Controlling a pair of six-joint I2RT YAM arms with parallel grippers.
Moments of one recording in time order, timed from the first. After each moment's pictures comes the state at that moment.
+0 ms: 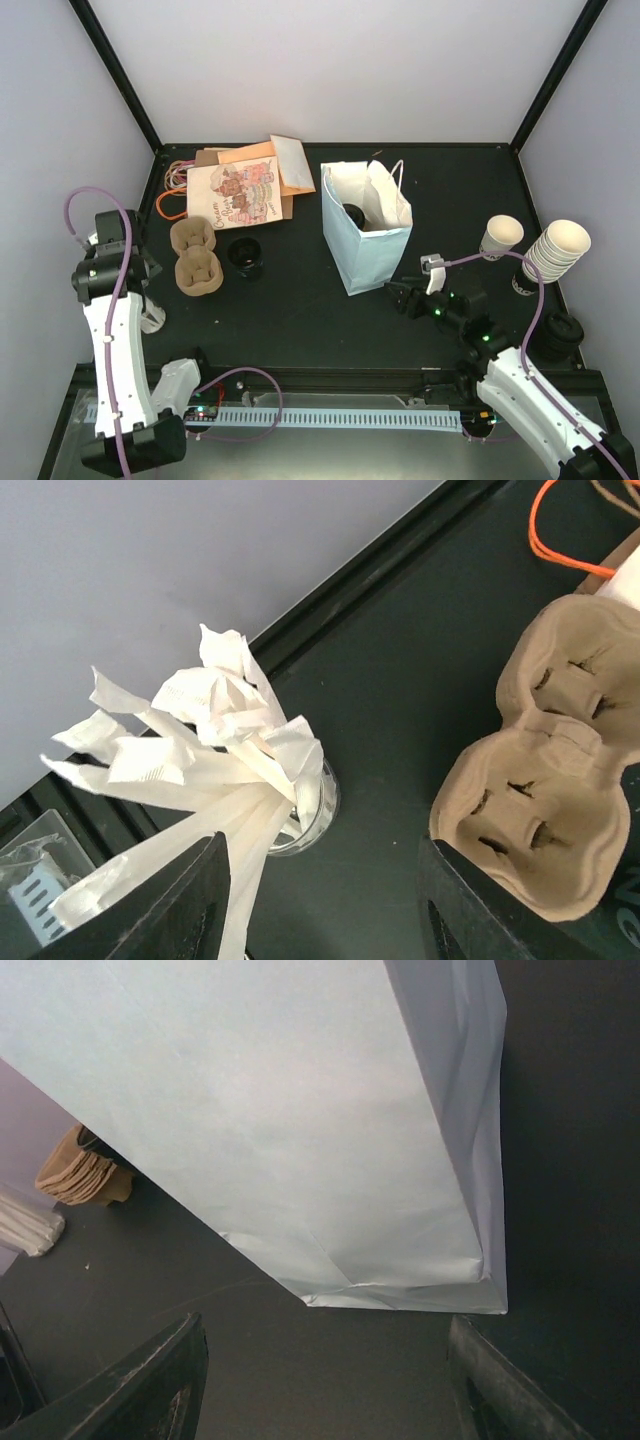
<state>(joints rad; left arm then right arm) 0.27 0.86 1.17 -1.30 -0.38 -0.48 0.44 0.54 0.18 -0.06 -0.36 0.46</state>
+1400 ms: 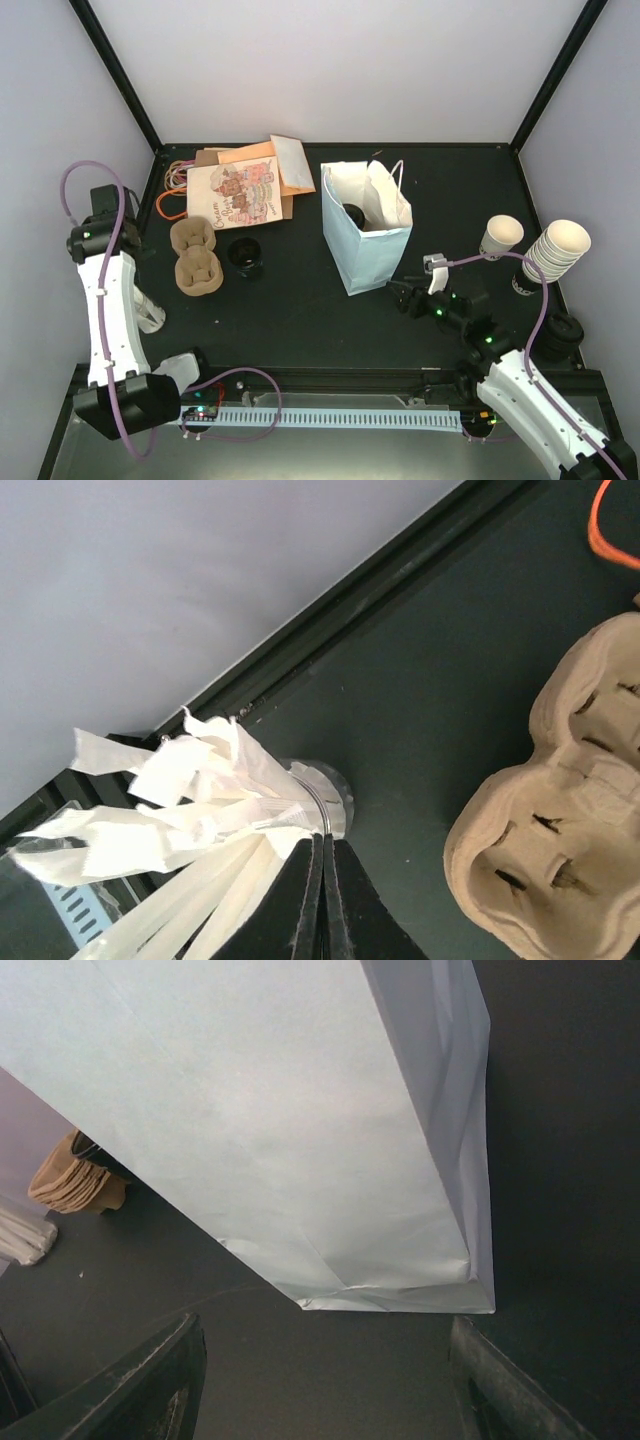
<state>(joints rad) 0.33 1.08 1.24 -1.29 -0.39 -0.50 0.45 0.51 0.19 -0.11 -0.33 0.46</state>
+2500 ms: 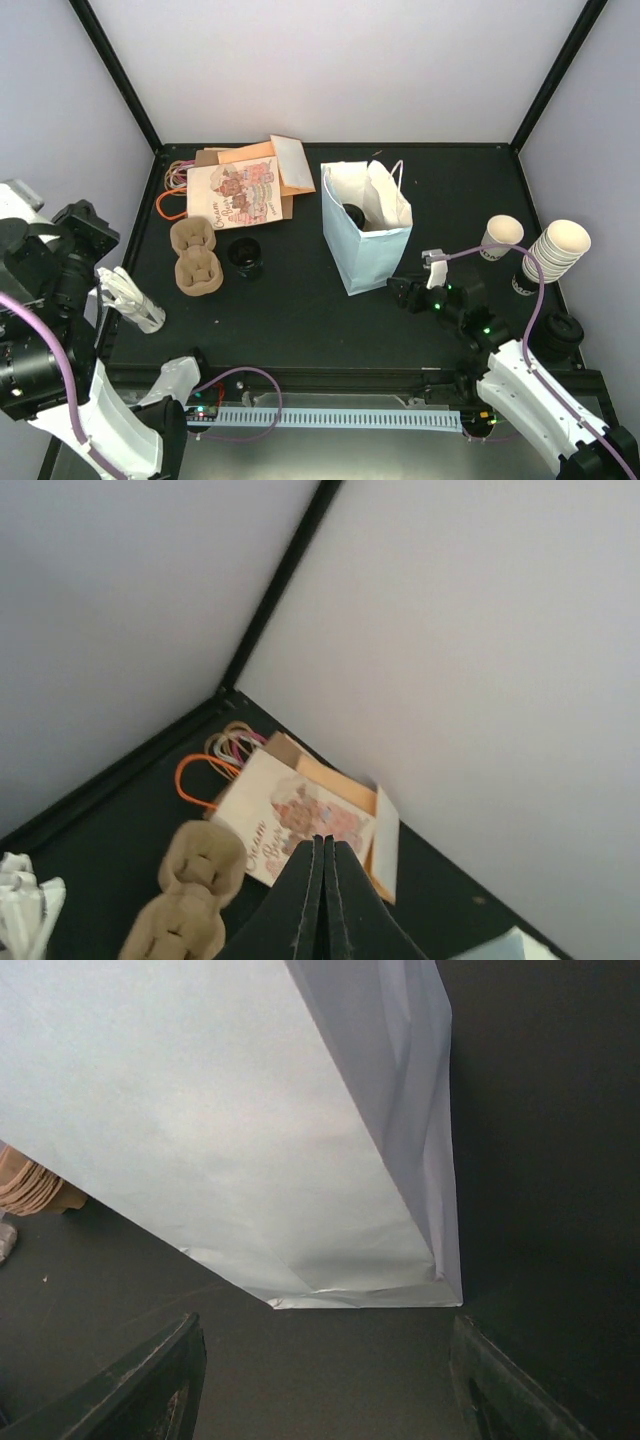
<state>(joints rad) 0.33 0.97 2.16 -1.44 0.01 -0.57 0.45 0.59 0.26 -0.17 -0.28 0.45</state>
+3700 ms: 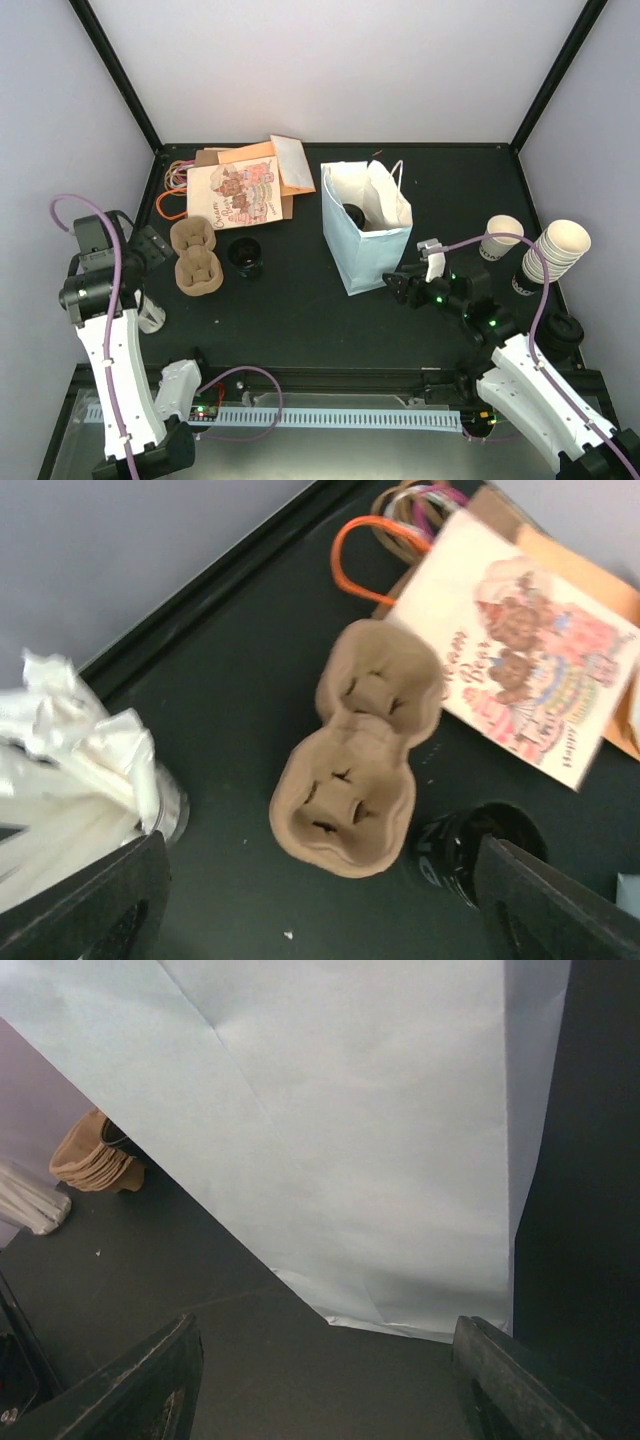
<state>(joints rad) 0.33 0.82 1.29 -1.24 -0.02 -0.46 0.45 0.62 0.40 -0.25 -0.37 0.35</state>
